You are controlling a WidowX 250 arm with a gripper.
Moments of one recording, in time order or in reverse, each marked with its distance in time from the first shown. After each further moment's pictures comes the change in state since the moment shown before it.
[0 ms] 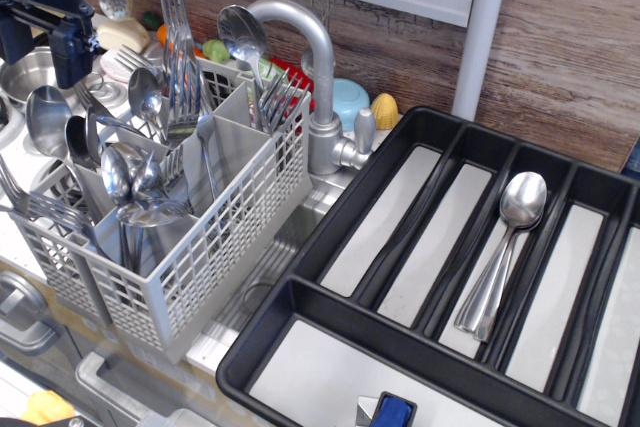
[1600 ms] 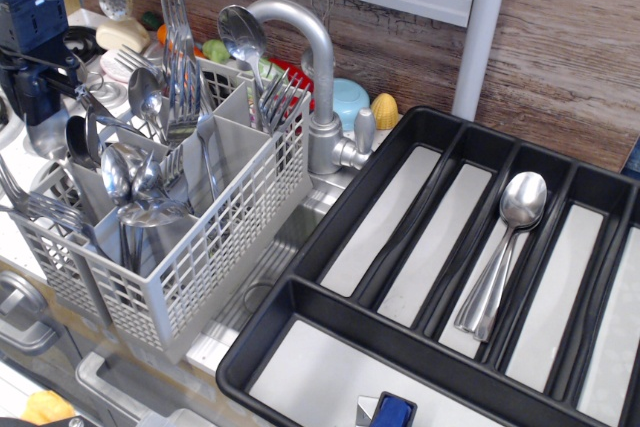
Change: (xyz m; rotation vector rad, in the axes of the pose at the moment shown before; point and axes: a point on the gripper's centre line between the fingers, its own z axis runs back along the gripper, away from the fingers) arm -0.011 0.006 -0.037 -0.030 0.076 -0.044
